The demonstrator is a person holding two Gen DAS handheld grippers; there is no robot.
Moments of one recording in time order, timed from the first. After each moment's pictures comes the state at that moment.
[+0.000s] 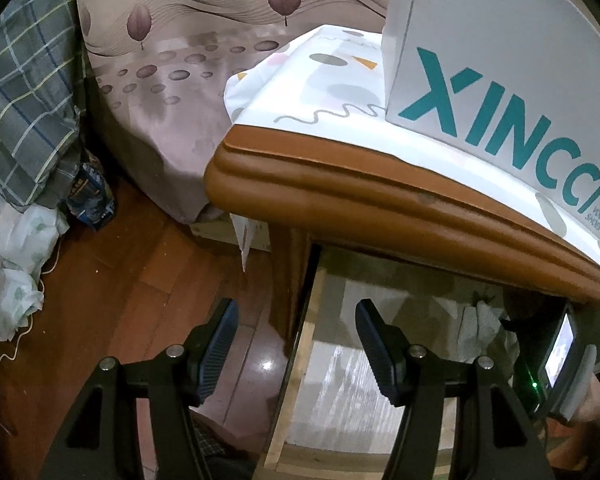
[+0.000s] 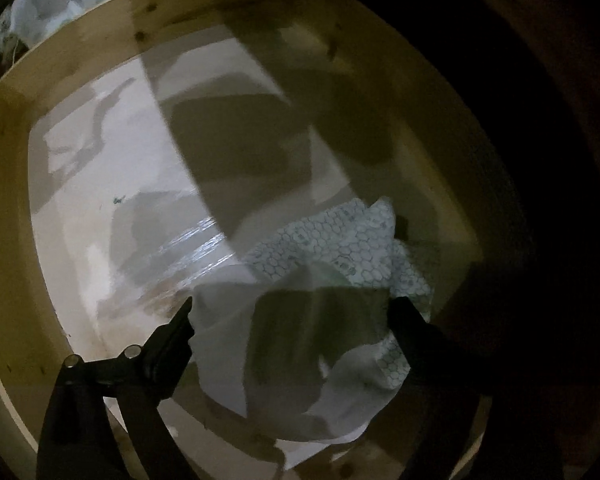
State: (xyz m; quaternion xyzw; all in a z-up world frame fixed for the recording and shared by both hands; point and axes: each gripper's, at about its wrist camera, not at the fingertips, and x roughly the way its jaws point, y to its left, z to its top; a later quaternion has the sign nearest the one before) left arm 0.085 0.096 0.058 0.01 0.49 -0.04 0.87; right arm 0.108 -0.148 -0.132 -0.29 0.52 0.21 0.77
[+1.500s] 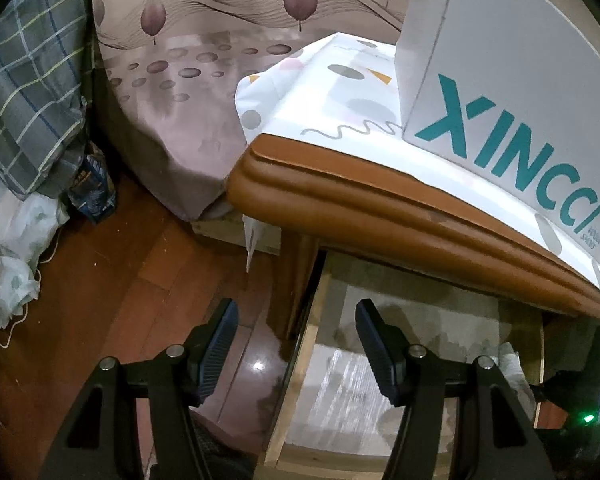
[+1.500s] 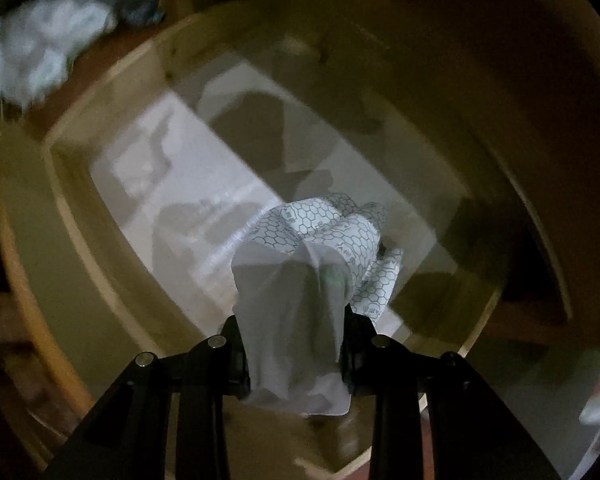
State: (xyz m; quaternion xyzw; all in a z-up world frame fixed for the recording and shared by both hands) left arm 0.086 0.106 0.064 -0.02 0.49 -0.03 0.87; right arm 0.075 -0.150 -0.040 -0.16 0.59 0.15 0.78
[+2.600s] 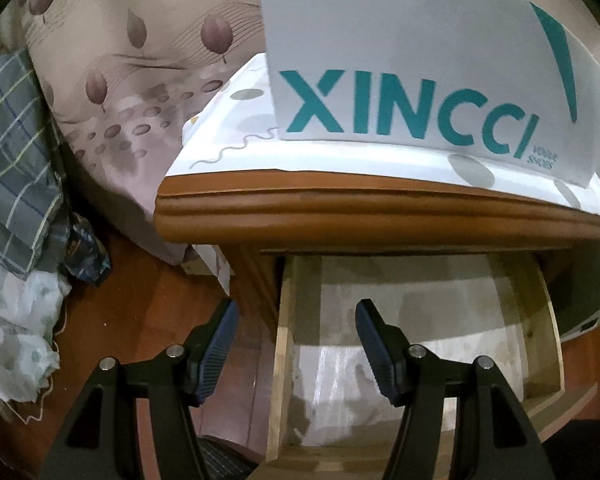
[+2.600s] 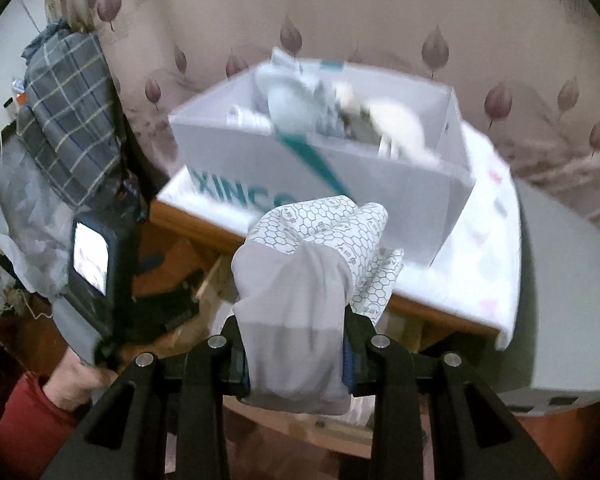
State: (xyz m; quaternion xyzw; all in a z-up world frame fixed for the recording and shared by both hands) left arm 0.056 0.050 0.072 0.10 0.45 -0.09 0.88; right arm 0.010 -0.152 0.172 0.00 0.40 0.08 0.91
